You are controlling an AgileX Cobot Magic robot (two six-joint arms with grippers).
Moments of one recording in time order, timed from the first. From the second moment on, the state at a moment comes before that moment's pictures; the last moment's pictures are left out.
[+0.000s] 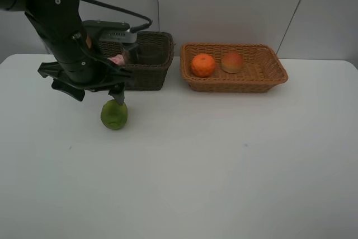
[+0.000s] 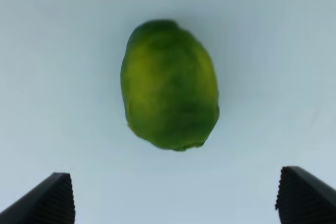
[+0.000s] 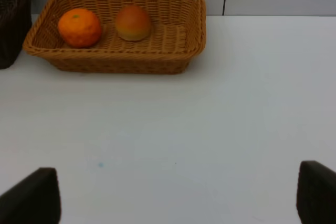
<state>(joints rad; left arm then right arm) -0.53 1.72 -1.08 0.21 0.71 -0.60 0.04 0.00 -0.52 -0.01 1.06 0.02</state>
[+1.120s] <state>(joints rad) -0.51 1.79 -1.06 0.28 0.54 -0.82 0.04 0.00 -0.52 -0.01 1.06 0.02</state>
